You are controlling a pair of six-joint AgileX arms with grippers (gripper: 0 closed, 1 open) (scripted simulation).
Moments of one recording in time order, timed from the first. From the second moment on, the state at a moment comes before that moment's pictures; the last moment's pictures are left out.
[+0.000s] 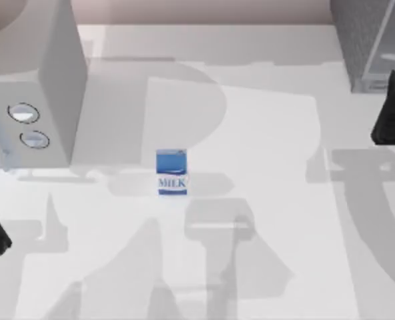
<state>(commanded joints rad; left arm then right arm) 0.00 0.00 0.00 0.00 0.00 0.00 0.45 0.93 0.47 0.31 0.42 0.14</state>
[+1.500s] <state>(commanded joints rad) 0.00 0.00 0.00 0.00 0.00 0.00 1.10 2.38 1.16 0.77 1.09 0.41</state>
